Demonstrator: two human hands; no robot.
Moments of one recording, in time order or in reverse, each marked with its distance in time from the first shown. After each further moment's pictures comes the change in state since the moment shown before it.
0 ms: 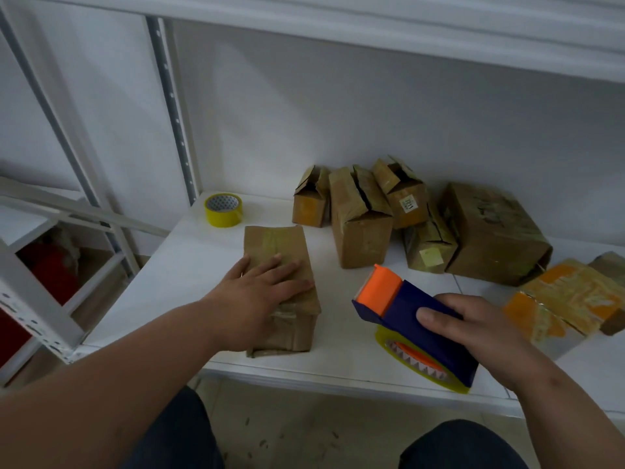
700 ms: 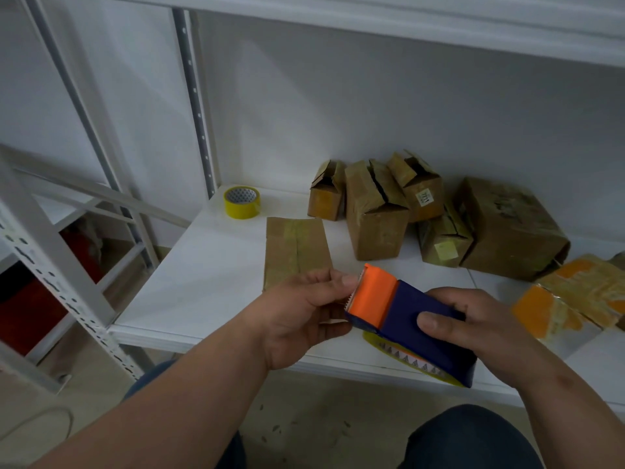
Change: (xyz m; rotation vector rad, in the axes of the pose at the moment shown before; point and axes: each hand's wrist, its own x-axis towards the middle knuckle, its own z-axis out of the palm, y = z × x) left_hand -0.029 0.071 -0.025 -2.019 -0.054 -0.218; right_hand -0.015 -0.017 0.020 0.075 -0.126 -0.197
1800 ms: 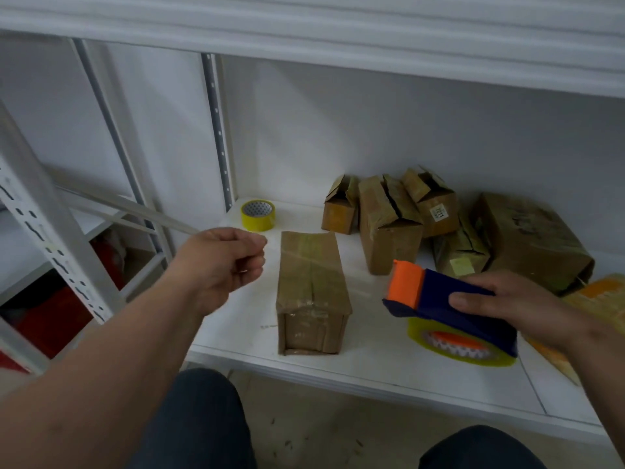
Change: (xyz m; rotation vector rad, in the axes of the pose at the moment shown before) left_hand -0.019 0.065 -0.075 0.032 0.628 0.280; right_hand 0.036 -0.002 -0.054 -0.193 -0.099 0.109
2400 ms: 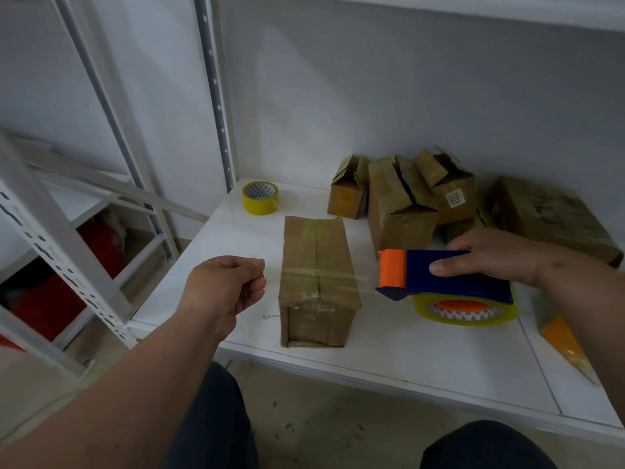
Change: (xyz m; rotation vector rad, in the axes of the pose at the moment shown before) left_hand 0.018 -0.058 -0.006 -0.009 0.229 -0.132; right_hand 0.075 -0.018 -0.012 -0.278 -0.135 0.135
